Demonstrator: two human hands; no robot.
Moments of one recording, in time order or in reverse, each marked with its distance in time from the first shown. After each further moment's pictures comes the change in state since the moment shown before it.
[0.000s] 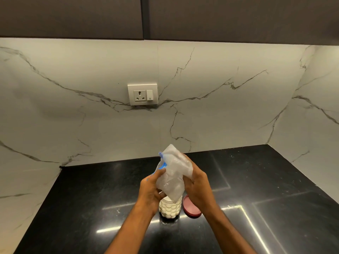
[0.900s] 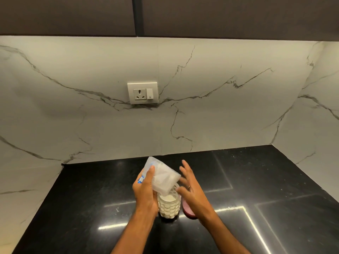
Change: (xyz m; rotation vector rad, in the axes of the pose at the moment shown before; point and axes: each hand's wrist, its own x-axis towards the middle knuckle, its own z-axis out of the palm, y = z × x) left_hand 0.011 -0.016 -0.001 -0.180 0.187 0.265; right_hand -0.014 0.042 0.002 0.246 -0.232 0.277
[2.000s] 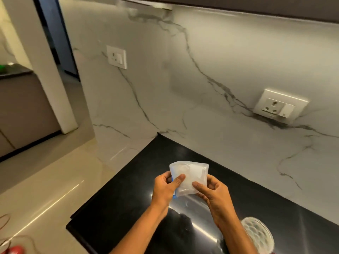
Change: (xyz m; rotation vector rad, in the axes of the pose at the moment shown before) left_hand 0.041 0.073 -0.171 0.285 0.200 0.243; right_hand 0.083 -0.015 0.169 0.169 -0.280 0.233
